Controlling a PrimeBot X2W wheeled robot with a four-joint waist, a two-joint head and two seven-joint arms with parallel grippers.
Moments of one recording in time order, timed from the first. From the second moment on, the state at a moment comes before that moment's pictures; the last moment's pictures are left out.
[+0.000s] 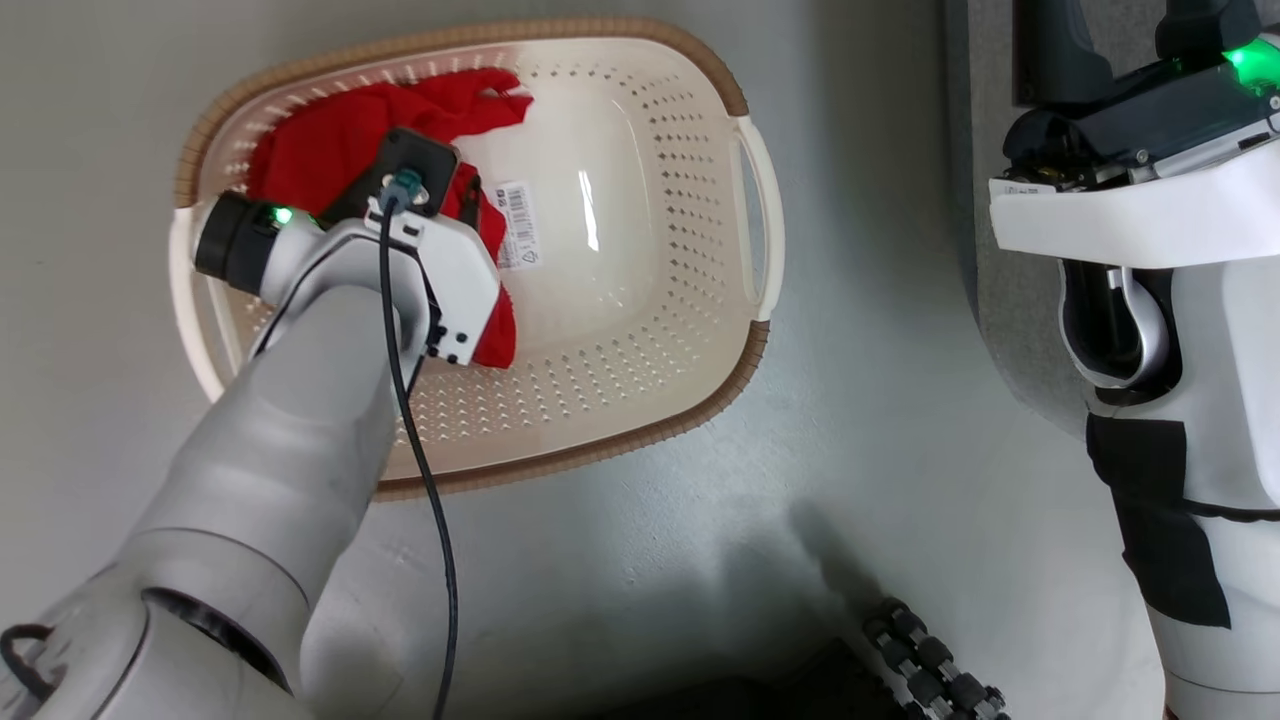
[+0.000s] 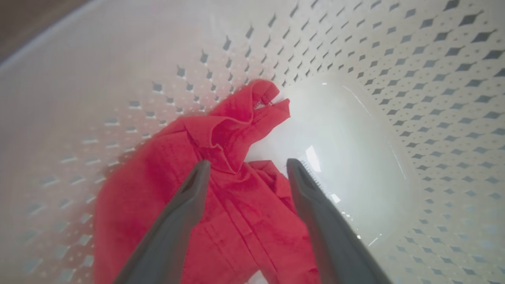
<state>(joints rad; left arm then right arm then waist) -1.10 0.04 -0.89 1.25 -0.54 0.09 -0.14 -0.79 -0.09 0.20 0.10 0.31 0.13 -0.26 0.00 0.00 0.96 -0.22</state>
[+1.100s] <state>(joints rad) -1.19 0.11 -0.96 1.30 -0.50 0.14 0.00 -0.81 -0.06 0.16 0.09 0.37 0.13 -0.26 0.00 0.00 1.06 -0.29</state>
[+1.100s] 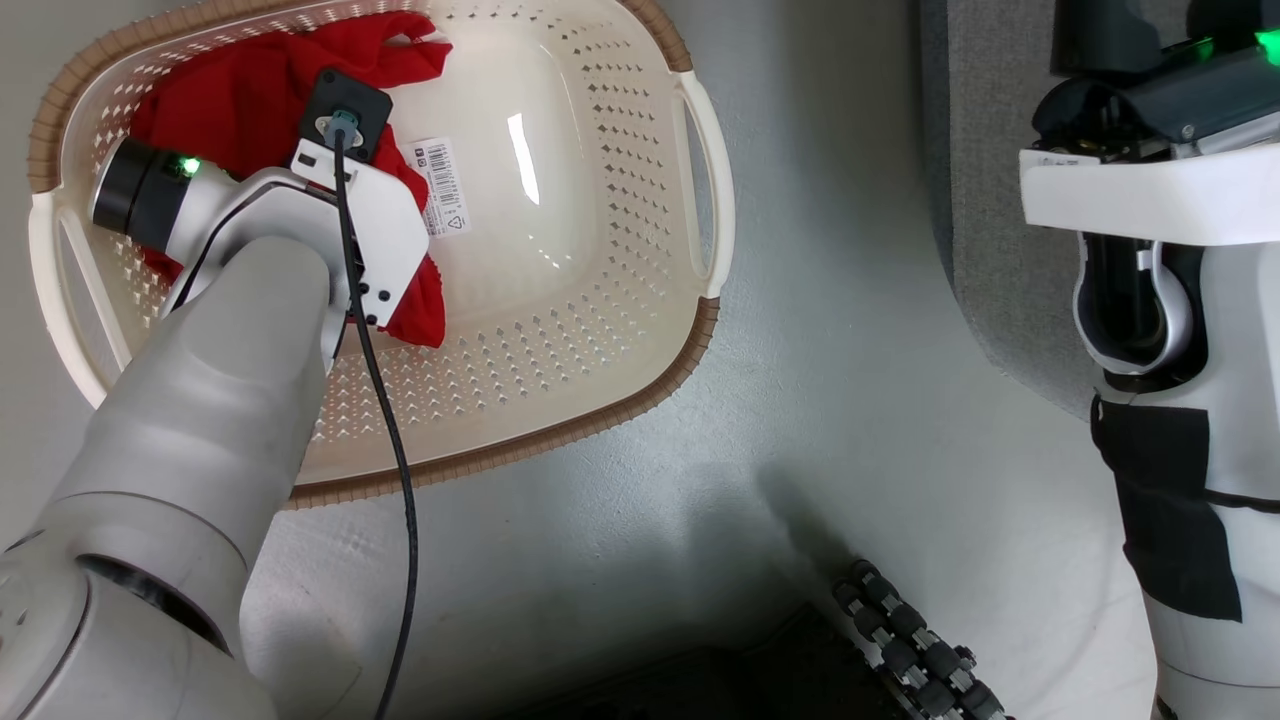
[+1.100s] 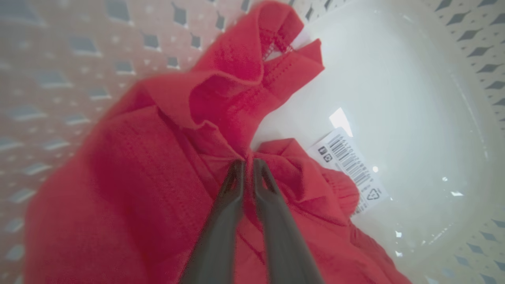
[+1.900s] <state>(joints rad) -0.99 0.05 -0.96 1.18 -0.62 0.04 -0.25 -0.74 -0.10 0.11 0.19 0.32 0.13 -0.26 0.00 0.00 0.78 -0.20</state>
